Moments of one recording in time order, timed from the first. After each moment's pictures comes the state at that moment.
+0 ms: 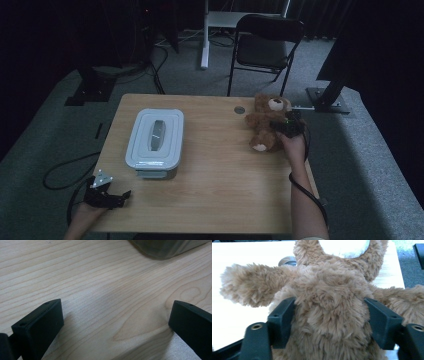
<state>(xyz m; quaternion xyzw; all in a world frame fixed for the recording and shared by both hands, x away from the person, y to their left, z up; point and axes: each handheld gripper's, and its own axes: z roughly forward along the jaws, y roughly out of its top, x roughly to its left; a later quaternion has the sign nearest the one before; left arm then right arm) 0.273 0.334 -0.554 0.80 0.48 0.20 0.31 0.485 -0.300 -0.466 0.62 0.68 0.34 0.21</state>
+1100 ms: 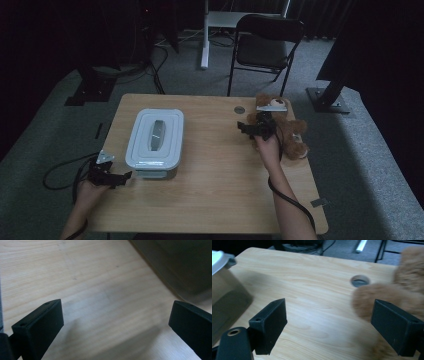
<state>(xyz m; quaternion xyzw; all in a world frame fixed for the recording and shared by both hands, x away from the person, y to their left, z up) 0.337 0.341 -0.539 0.79 0.50 0.20 0.31 0.457 -0.199 -0.444 0.50 0.73 0.43 0.18</state>
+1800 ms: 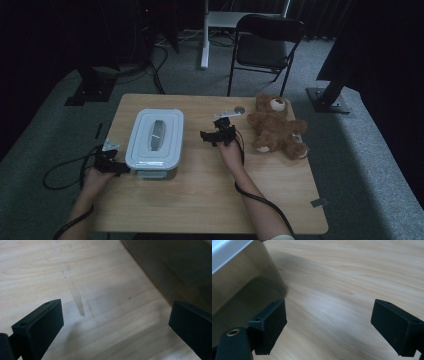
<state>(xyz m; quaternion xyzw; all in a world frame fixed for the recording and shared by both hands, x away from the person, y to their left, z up) 0.378 0.333 -0.535 0.79 0.48 0.20 0.32 0.467 -0.077 -0.487 0.47 0.77 0.41 0.13</state>
